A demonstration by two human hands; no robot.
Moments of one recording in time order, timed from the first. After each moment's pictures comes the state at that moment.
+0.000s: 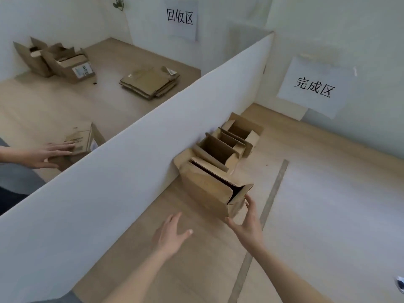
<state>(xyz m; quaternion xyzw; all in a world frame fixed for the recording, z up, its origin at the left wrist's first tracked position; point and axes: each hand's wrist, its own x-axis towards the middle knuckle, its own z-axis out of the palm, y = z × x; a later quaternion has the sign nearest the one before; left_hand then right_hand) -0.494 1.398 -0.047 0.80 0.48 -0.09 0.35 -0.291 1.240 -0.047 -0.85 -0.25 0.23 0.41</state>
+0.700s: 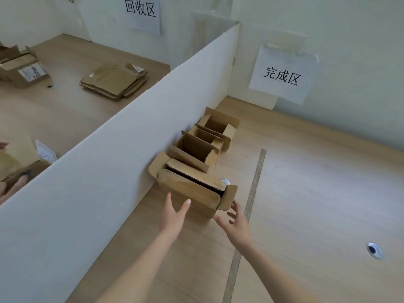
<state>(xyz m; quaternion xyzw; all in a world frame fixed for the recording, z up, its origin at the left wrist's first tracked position) -0.416 1.407 -0.057 0.65 0.52 0.09 0.55 -0.301 1.231 -0.057 -0.81 -0.14 0.30 0.49</state>
